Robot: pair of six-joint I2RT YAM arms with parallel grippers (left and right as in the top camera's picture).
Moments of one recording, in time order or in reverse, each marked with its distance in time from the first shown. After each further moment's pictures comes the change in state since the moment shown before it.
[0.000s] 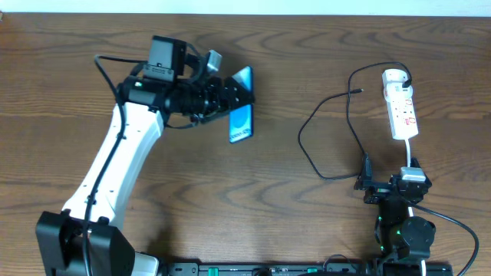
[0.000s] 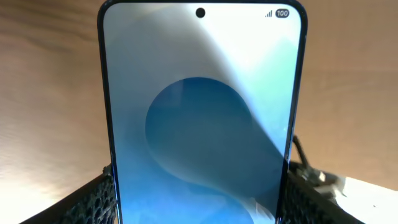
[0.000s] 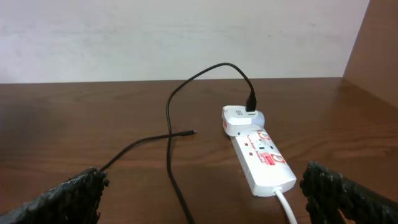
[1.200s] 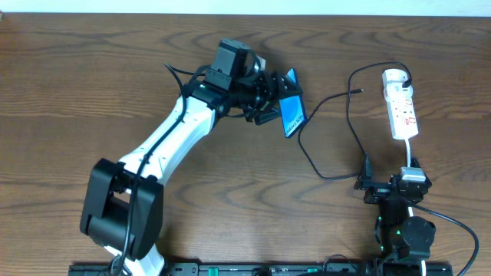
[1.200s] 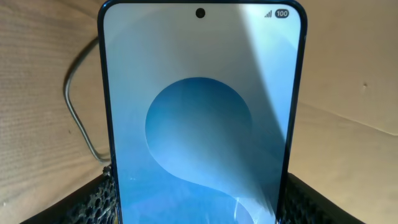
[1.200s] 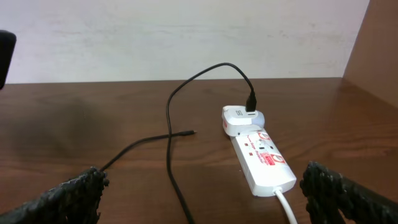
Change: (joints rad) left arm -0.195 0.227 -0.003 0.458 0.040 -0.619; right arm 0.000 0.000 0.000 0.000 0.000 0.000
